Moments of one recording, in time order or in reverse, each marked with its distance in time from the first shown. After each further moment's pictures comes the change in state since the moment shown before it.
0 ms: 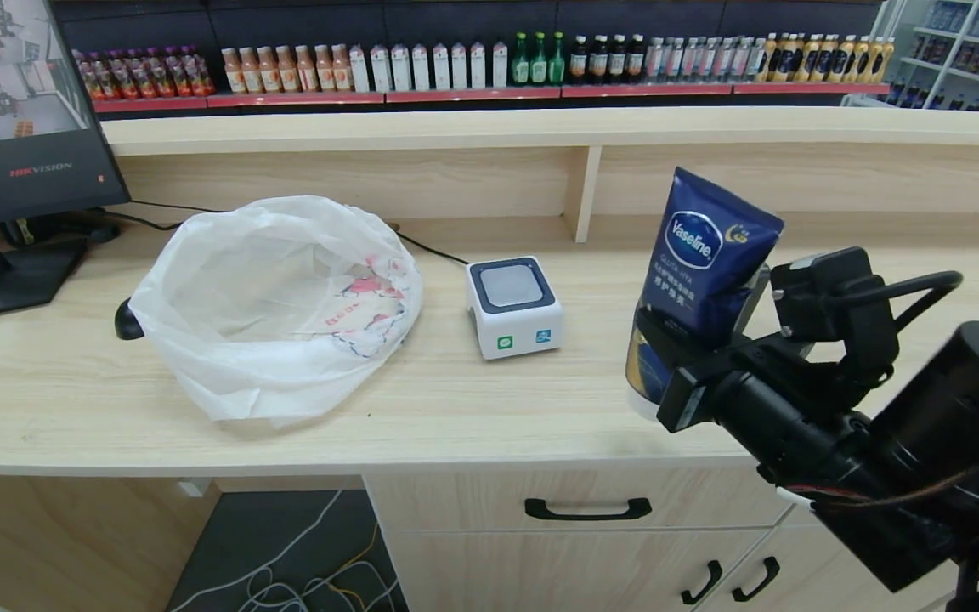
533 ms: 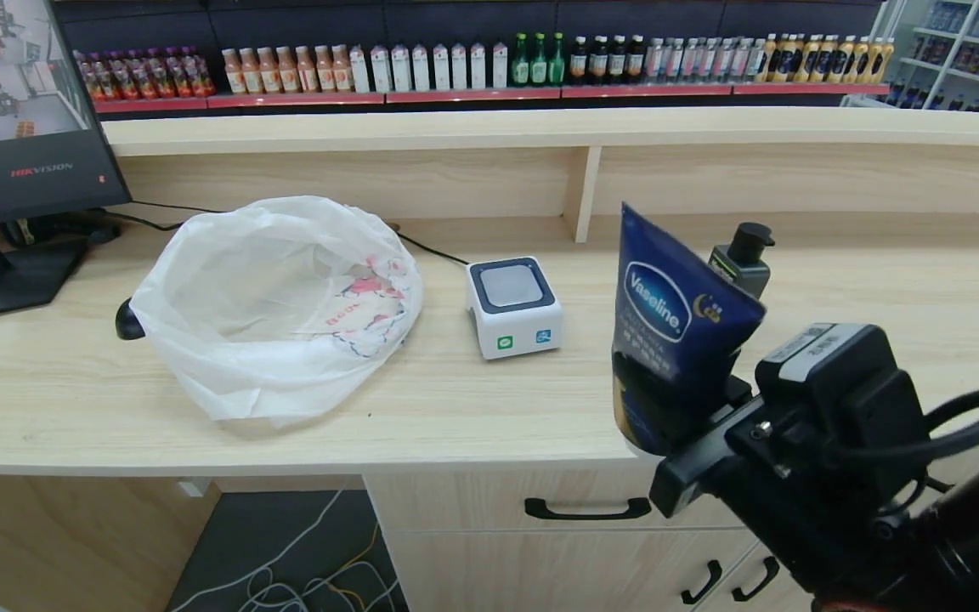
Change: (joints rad) left arm 0.000 0.000 0.000 0.000 0.000 0.000; right arm 0.193 -0.017 0.107 -0.136 -0.083 -0.308
